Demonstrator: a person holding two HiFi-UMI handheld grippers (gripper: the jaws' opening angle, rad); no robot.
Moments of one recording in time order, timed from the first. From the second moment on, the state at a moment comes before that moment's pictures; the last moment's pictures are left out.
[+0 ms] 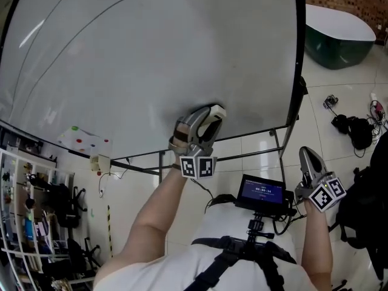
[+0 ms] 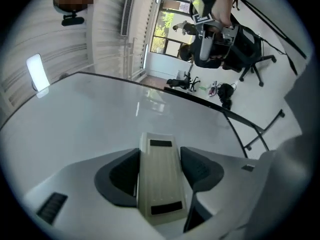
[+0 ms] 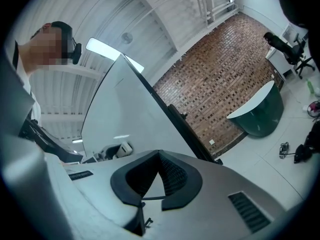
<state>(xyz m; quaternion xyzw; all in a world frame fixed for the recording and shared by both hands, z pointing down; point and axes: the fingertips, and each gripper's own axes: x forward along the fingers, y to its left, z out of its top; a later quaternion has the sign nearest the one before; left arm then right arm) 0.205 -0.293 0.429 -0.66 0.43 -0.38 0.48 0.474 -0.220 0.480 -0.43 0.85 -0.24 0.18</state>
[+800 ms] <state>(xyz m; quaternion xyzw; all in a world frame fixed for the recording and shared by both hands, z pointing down) 0.151 -0.189 0.506 -0.82 0.53 -0.23 0.06 0.348 -0.207 0.508 -0.29 0.92 -0.24 0.13</state>
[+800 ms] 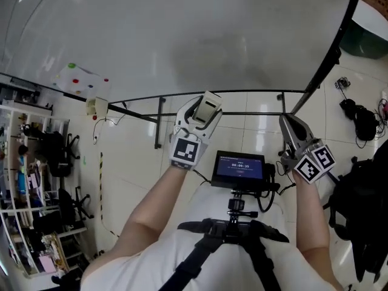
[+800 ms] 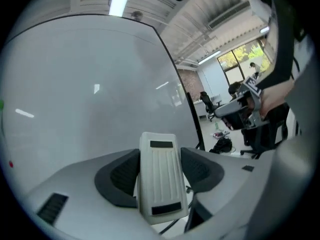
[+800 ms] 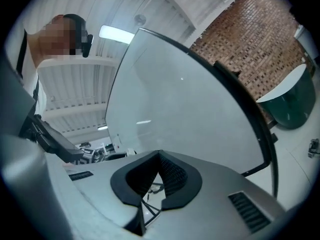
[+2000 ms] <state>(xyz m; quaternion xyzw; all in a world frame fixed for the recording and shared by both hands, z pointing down) -0.110 0.144 0.558 -0.78 0.62 -0.08 -0.03 0.002 0.058 0.533 -0.13 0.97 -0.20 0.03</state>
